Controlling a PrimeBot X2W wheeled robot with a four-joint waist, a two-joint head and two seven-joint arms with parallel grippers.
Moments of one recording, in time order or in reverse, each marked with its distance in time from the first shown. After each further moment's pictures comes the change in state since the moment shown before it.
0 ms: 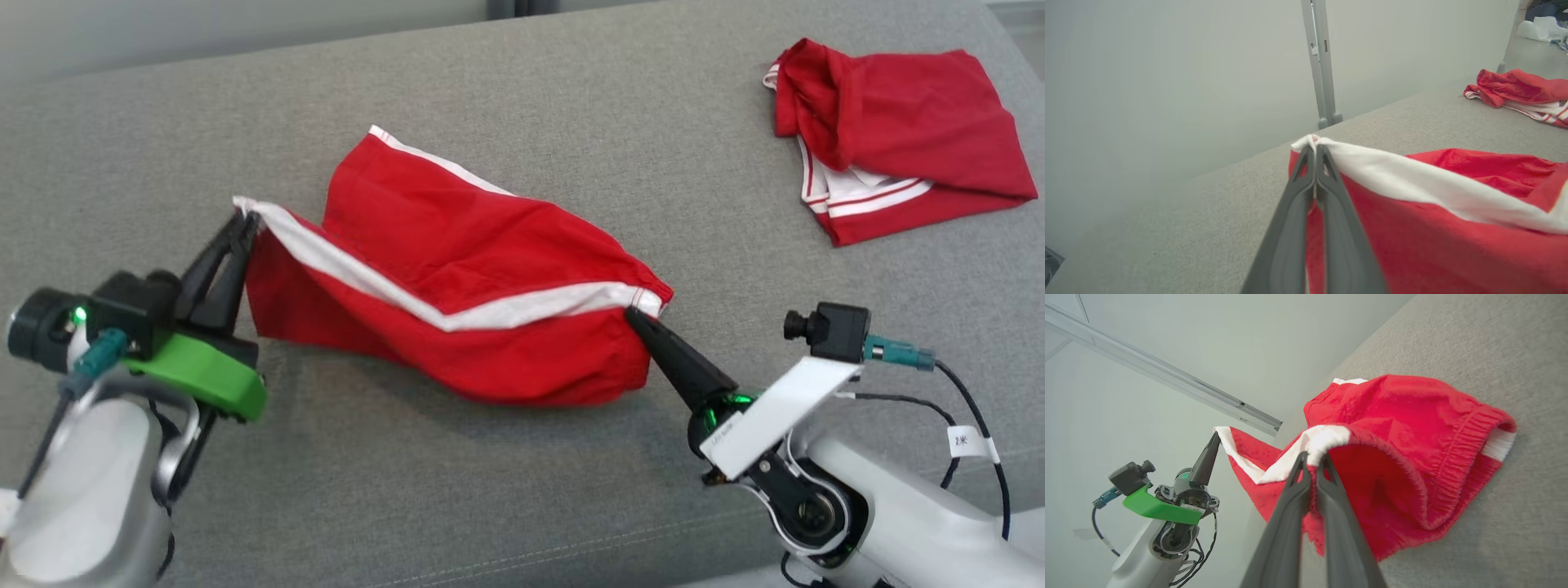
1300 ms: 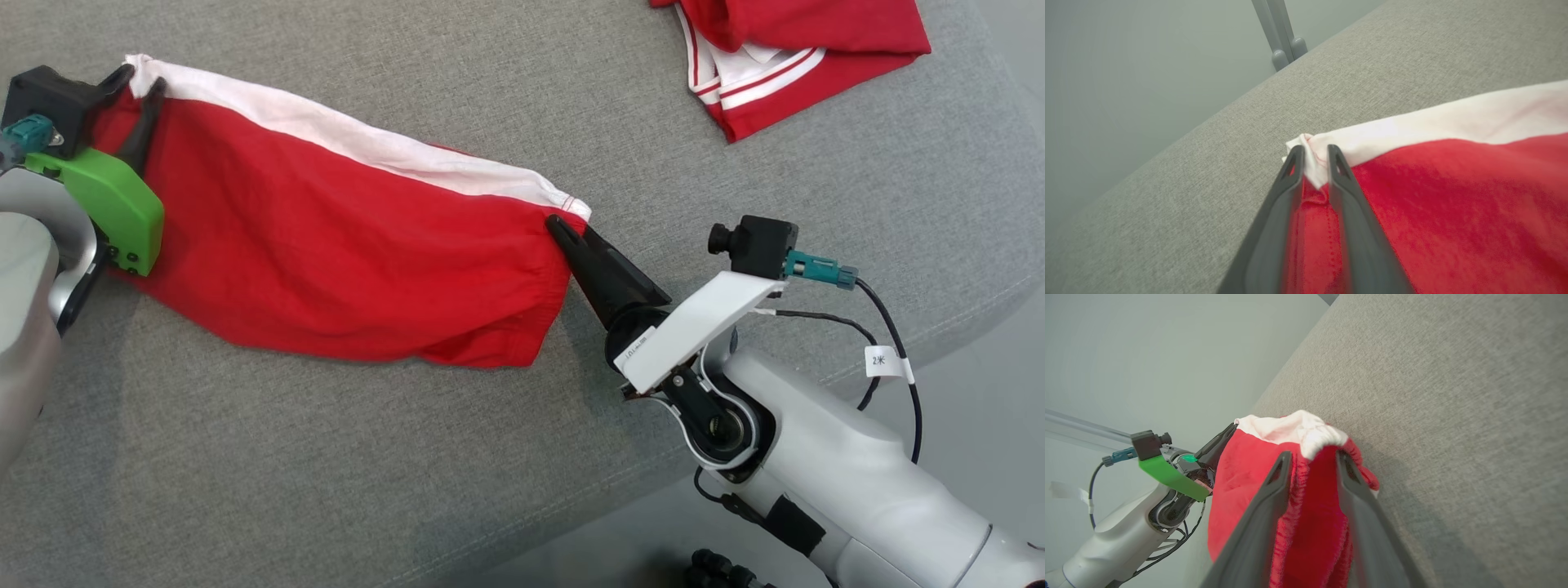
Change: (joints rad) left arm -0.656 0.143 -0.599 0.600 -0.285 0.000 -0.018; right arm -0.204 0.241 -0.040 0.242 -0.078 0.000 0.000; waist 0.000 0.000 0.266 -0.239
